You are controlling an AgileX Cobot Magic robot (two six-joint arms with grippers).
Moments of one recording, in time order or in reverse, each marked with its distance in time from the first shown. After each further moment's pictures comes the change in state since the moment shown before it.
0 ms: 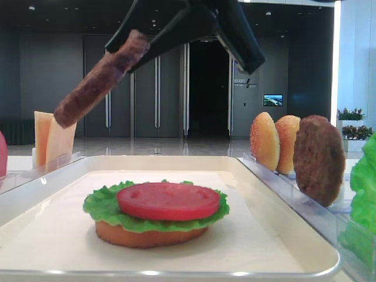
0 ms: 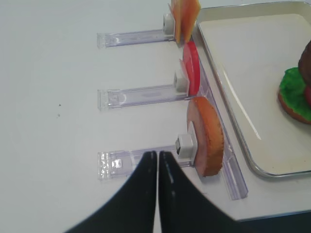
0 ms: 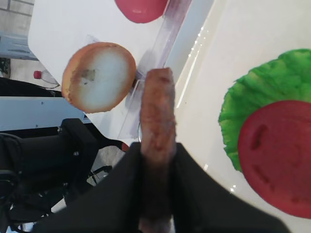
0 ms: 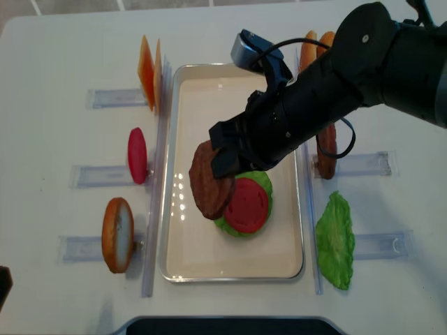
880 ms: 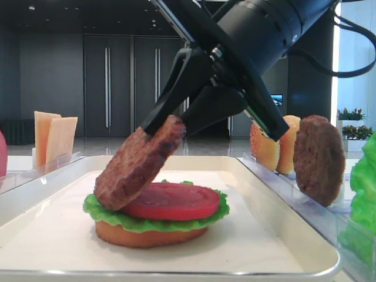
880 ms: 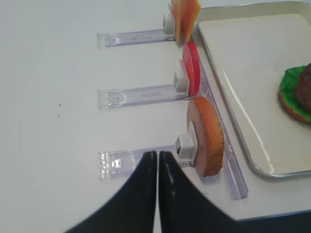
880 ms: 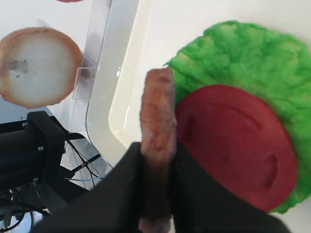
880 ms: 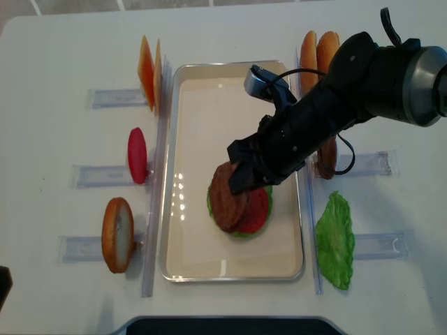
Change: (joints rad) left arm 0.000 0.000 0.000 0.000 0.000 -0.001; right arm -0.094 0.131 0.056 0.063 0.039 -0.159
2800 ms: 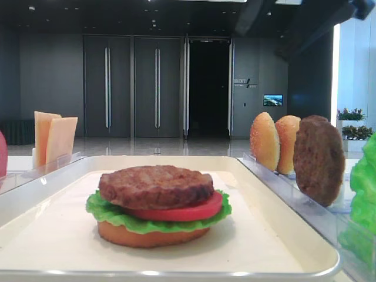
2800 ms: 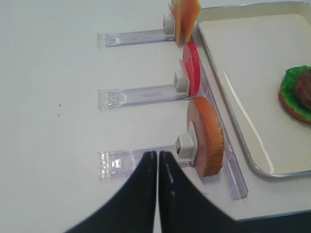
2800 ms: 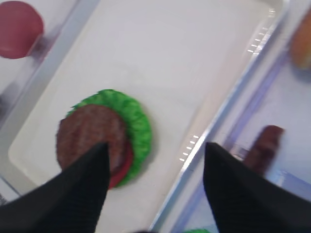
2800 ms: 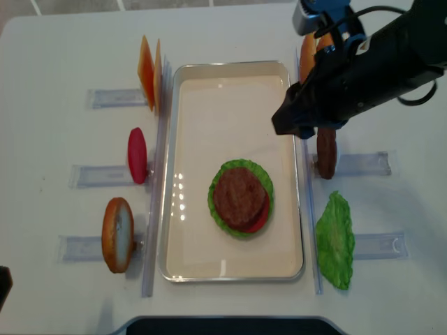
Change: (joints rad) left arm 0.000 0.000 0.000 0.000 0.000 0.000; right arm -0.104 -0.368 0.003 -0.551 -0.081 0.216
